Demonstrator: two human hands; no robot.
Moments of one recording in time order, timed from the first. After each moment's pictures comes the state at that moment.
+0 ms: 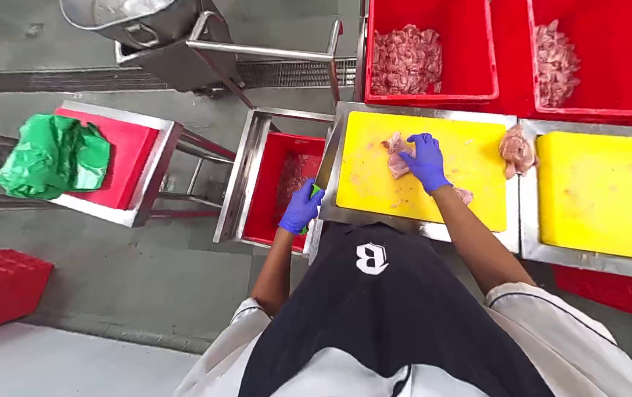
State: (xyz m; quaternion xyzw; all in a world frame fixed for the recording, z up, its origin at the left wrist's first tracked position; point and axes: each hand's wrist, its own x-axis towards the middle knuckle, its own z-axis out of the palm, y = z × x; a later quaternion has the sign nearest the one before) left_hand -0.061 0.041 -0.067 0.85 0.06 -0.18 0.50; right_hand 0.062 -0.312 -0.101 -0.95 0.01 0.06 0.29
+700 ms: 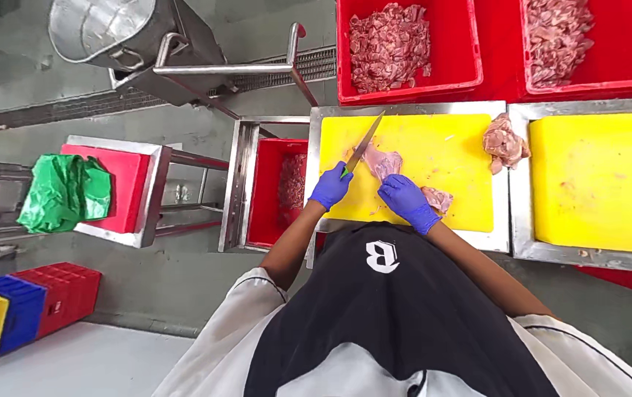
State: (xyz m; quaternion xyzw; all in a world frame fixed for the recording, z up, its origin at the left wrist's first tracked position) left_hand 0.044 -0.102 -0.067 0.90 0.00 -0.31 0.29; right_hand -0.014 -0.338 -0.142 -0.92 -0.27 -0.03 0.28
